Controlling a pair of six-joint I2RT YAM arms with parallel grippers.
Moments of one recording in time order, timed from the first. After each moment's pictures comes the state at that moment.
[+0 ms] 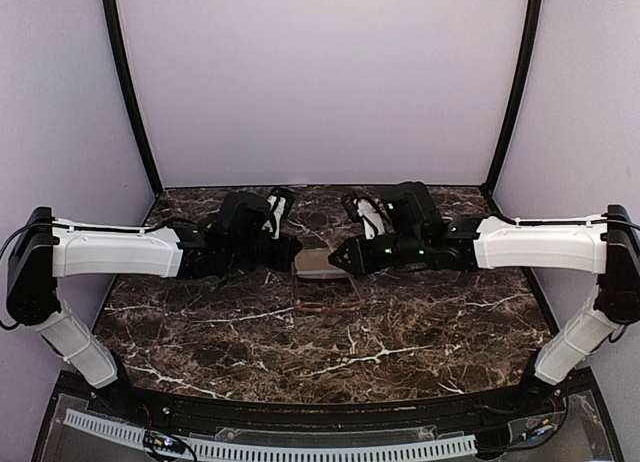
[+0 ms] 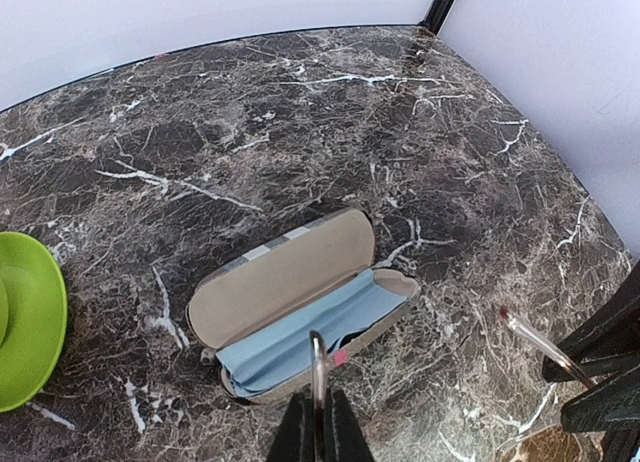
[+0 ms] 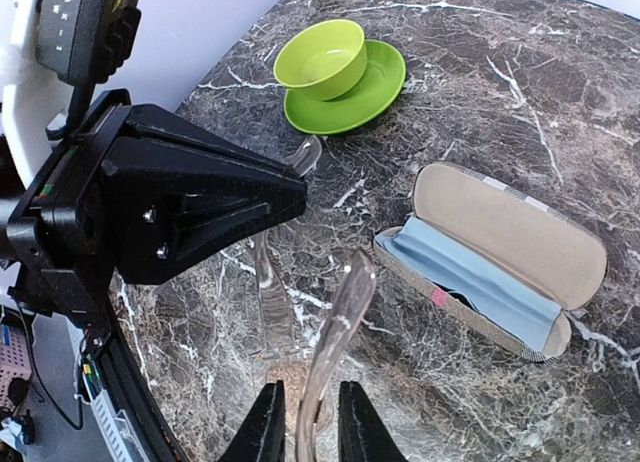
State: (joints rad) left arm -0.87 1.57 1.03 -0.03 -0.16 -0.38; right arm 0.90 1.54 1.07 -0.12 -0.19 0.43
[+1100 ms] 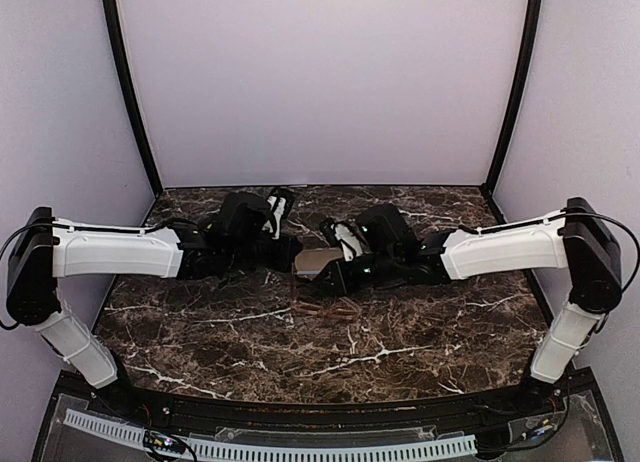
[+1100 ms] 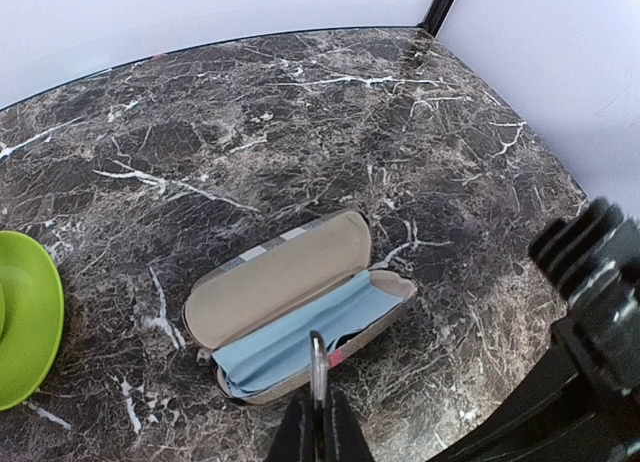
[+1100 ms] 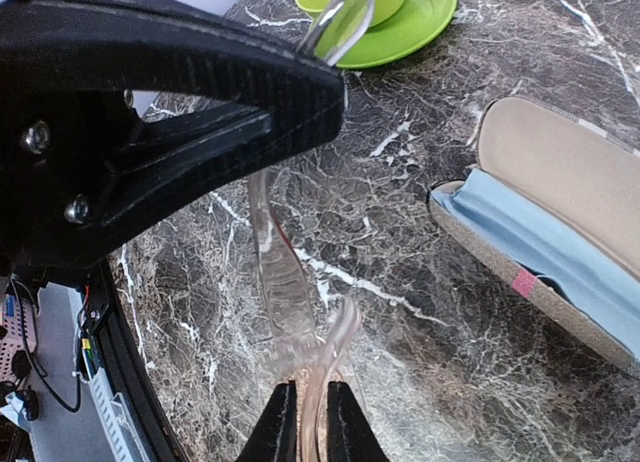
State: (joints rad) left arm -0.88 1.57 1.03 -0.03 -0.16 -0.39; right arm 0.95 1.71 1.07 -0.01 -0.28 0.45
